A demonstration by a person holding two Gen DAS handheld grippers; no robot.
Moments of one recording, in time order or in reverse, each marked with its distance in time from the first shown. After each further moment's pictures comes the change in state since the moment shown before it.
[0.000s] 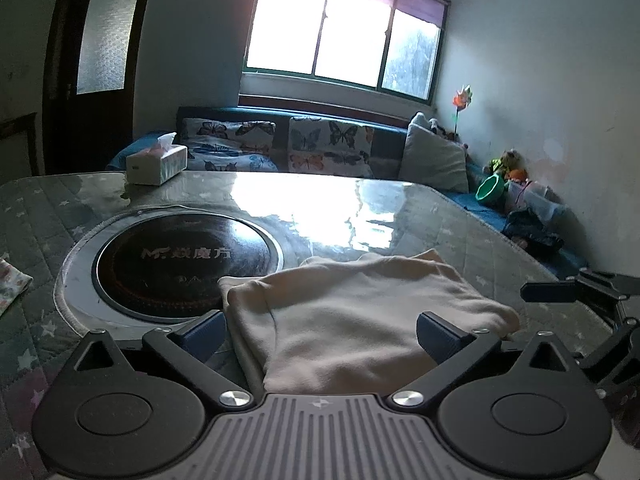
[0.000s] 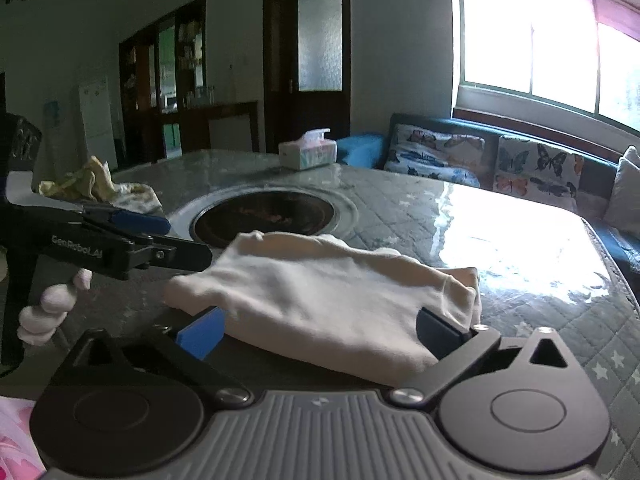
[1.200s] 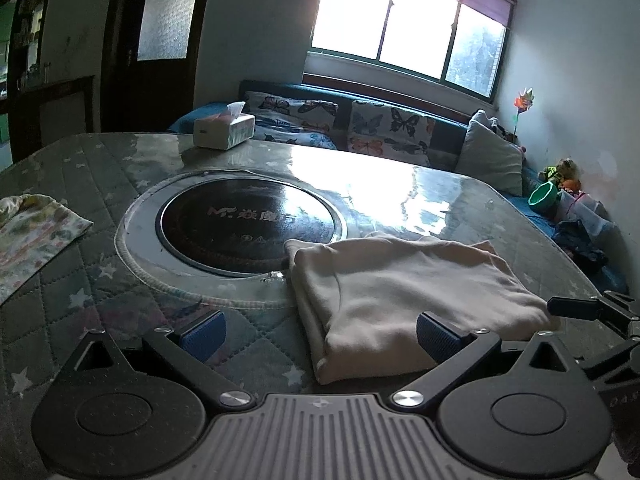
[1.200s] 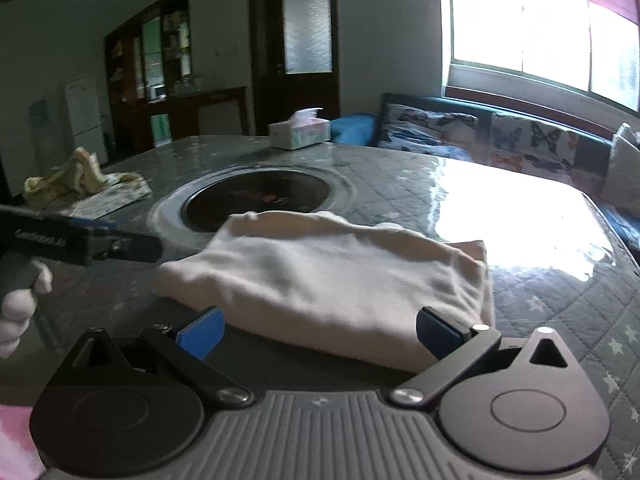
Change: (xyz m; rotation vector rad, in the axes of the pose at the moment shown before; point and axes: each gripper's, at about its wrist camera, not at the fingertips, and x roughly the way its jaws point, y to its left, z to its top) left arm -0.007 0.020 -0.012 -0.123 0.064 0.158; right arm 0.026 -0.002 -0.003 0.058 0.082 -0.031
